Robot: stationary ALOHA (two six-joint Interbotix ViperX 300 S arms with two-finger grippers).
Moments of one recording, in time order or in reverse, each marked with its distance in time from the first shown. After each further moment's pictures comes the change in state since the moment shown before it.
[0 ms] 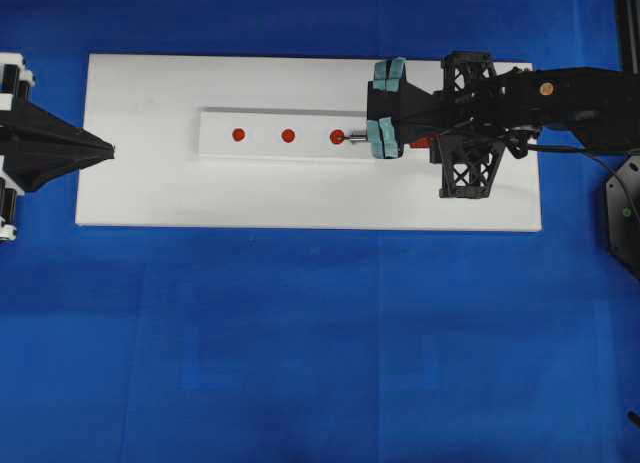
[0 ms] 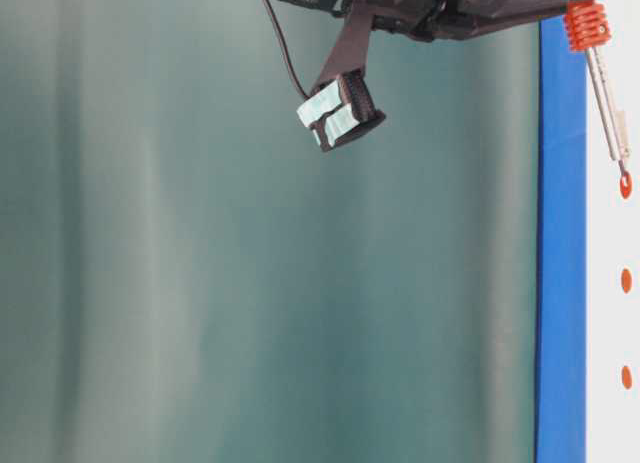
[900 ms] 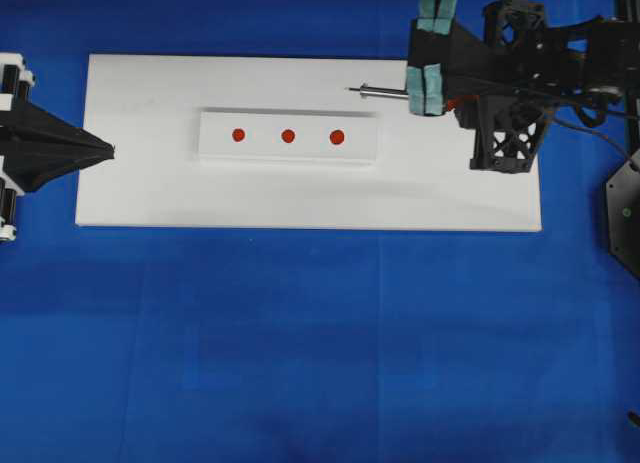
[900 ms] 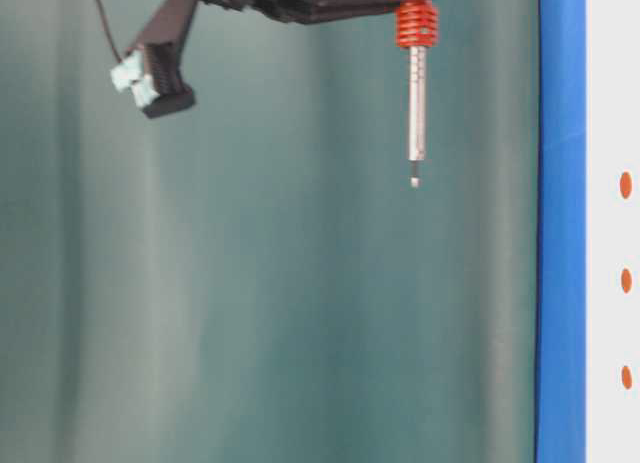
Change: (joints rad) left arm 0.000 0.000 0.000 0.000 -0.002 0.000; right arm 0.003 -0.230 -0.120 -0.011 0.239 0.009
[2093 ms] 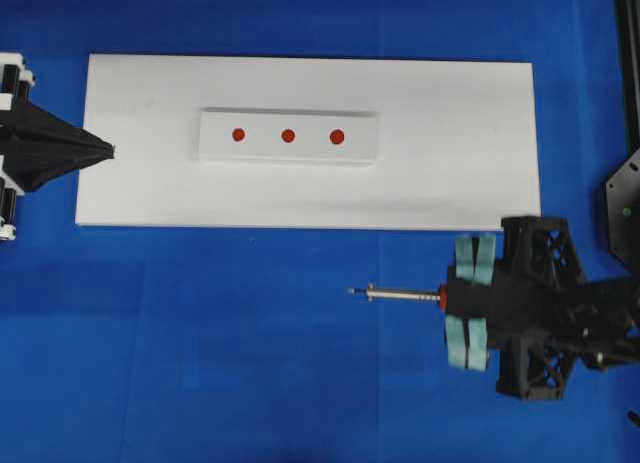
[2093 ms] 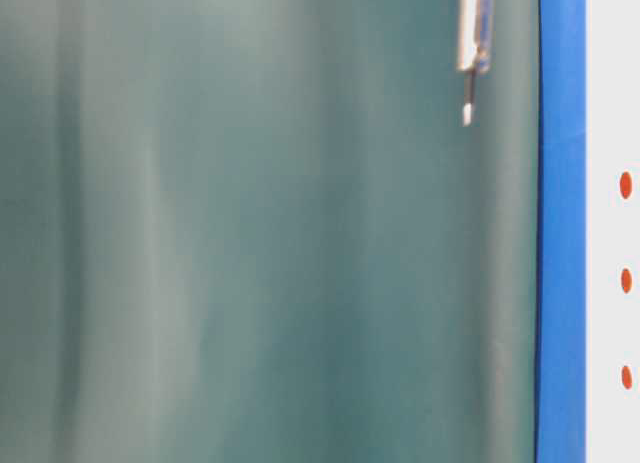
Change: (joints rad) left arm 0.000 0.000 0.000 0.000 -0.002 -0.003; right arm 0.698 0.055 -0.015 -0.127 0.044 0.732
